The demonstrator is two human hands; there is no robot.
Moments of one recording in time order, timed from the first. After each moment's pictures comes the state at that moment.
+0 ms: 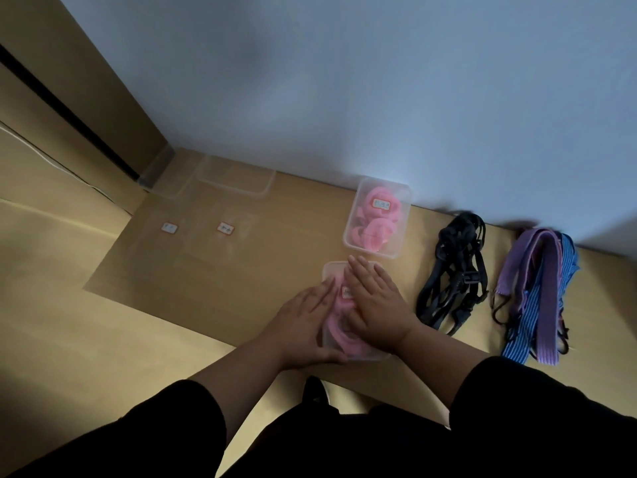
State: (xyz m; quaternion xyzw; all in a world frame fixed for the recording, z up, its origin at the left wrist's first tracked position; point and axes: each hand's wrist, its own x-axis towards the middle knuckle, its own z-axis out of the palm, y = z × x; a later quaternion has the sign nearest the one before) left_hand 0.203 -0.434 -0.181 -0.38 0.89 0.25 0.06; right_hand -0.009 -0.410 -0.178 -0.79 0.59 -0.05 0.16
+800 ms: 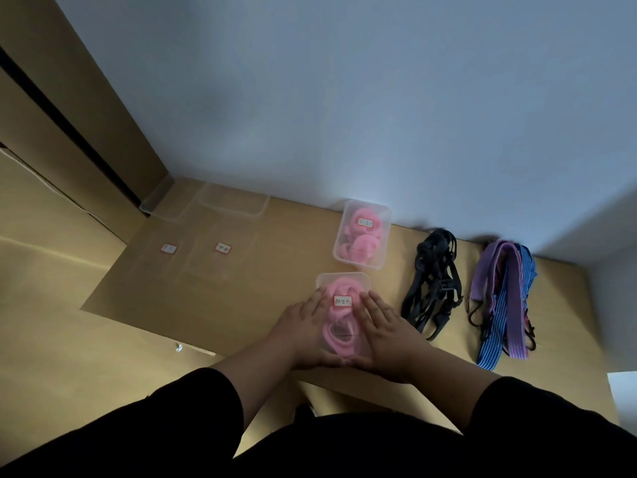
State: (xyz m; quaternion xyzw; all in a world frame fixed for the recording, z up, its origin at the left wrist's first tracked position) left_hand 0.183 -0.430 -0.162 -0.42 0.87 0.22 0.14; right_hand -0.023 -0.361 -0.146 -0.76 0.60 0.15 0.22
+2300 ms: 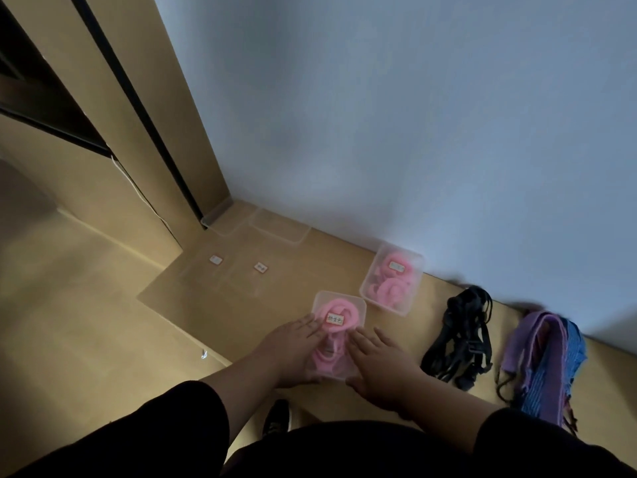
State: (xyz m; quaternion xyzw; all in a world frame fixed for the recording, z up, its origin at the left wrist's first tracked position) left_hand 0.222 -0.441 -0.134 -0.43 0.88 0.15 0.13; right_hand -0.003 -0.402 -0.131 -0.86 0.47 0.17 0.14
